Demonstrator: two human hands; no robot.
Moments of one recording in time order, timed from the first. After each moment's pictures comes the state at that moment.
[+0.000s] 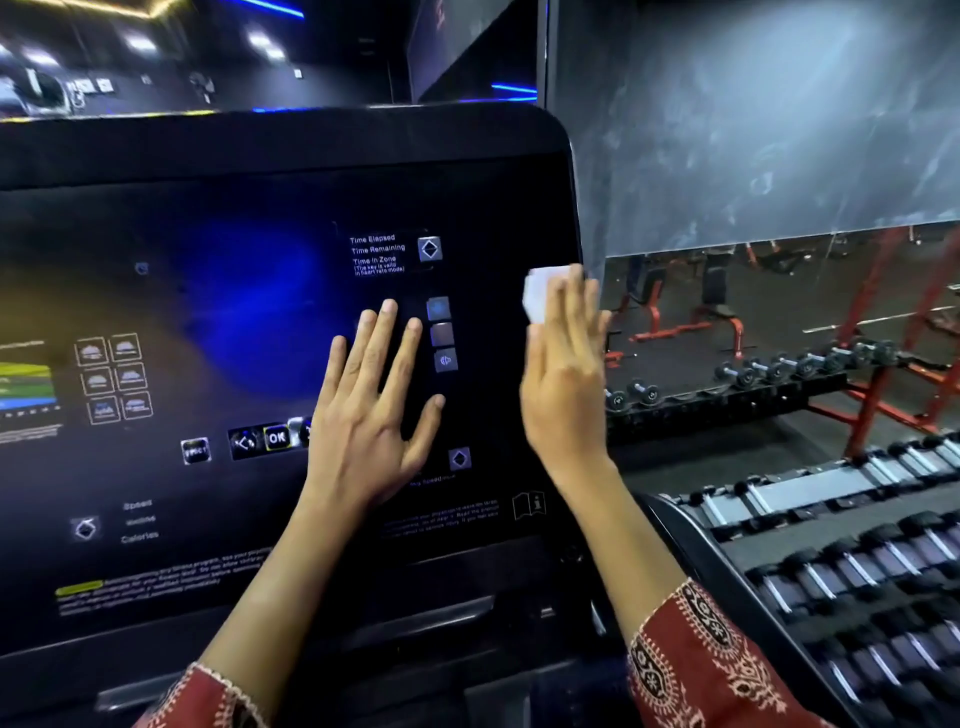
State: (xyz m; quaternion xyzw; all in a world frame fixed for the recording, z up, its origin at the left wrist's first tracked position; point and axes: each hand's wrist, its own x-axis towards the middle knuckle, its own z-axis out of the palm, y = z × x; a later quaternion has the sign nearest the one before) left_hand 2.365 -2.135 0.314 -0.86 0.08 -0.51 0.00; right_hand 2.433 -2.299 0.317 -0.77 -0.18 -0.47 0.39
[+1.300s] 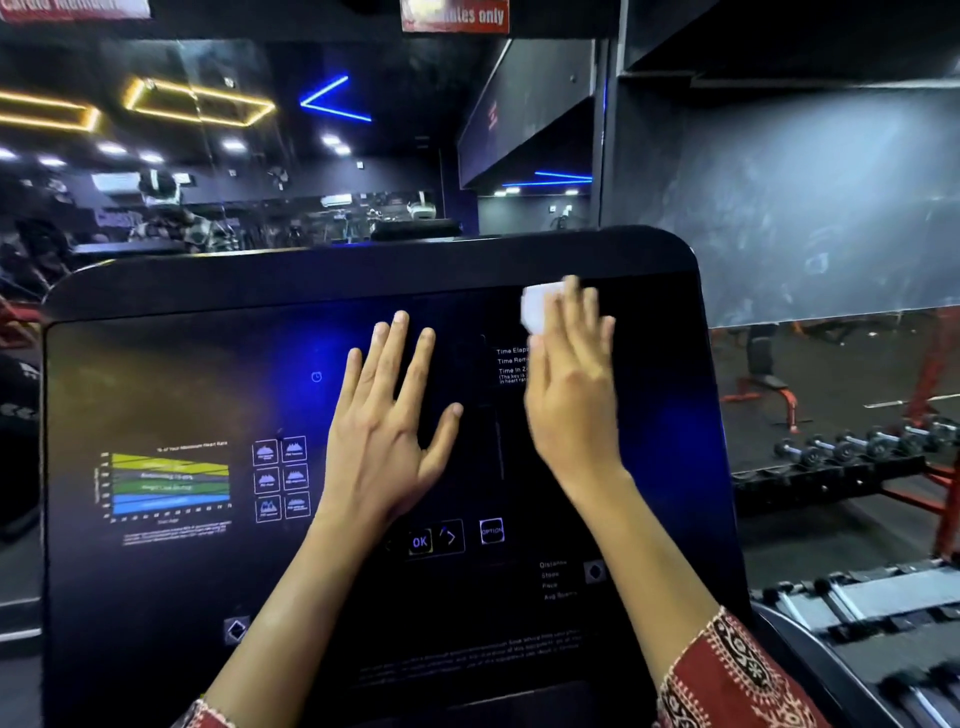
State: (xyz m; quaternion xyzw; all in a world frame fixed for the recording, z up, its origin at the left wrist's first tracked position) left_hand 2.369 -2.042 0.388 -0.84 0.05 -0.54 0.00; right_hand 2.446 -2.196 0.398 -0.74 -0.23 -0.52 0.36
